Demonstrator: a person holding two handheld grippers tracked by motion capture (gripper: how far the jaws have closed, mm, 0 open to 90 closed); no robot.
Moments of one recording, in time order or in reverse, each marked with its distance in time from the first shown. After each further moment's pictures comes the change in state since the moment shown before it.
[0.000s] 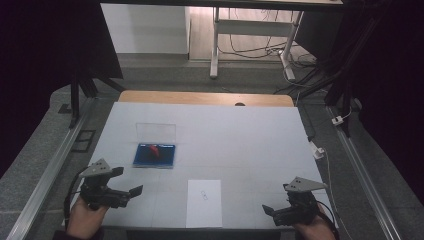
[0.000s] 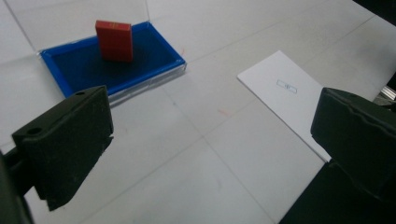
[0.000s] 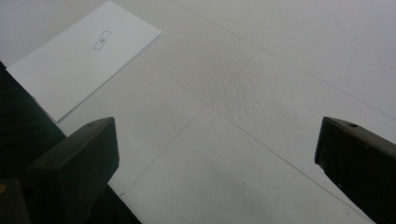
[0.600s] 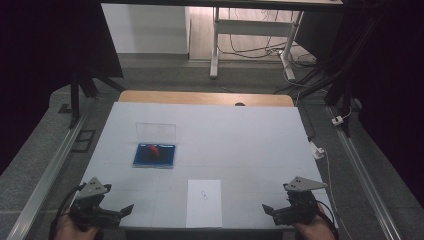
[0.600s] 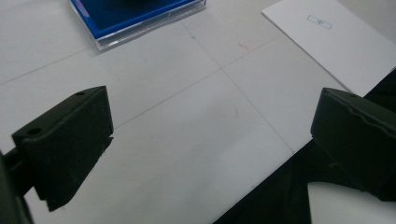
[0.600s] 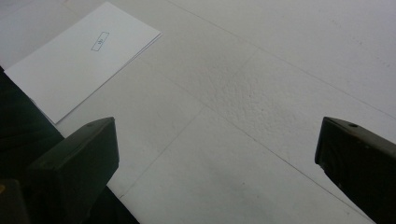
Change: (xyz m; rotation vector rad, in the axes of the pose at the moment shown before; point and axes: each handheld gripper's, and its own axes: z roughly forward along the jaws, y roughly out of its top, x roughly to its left) left arm -0.017 -0.034 -0.013 0.133 0.135 0.041; right arm 0.000 0.001 0.000 0.003 -0.006 0.010
